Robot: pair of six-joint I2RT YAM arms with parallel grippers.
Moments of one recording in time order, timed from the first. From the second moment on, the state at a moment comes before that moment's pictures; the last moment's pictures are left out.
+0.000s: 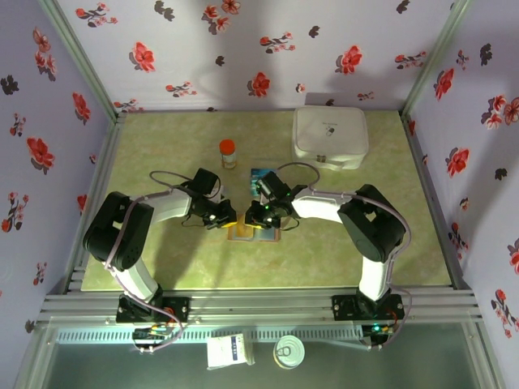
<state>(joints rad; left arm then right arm) -0.49 1.70 0.85 -0.33 0.50 -0.68 0.79 1.85 1.06 -0.26 -0.41 0.89</state>
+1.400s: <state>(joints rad) -0.60 1.73 0.99 -0.53 0.38 -0.67 0.76 1.79 1.02 -0.31 -0.36 0.85</state>
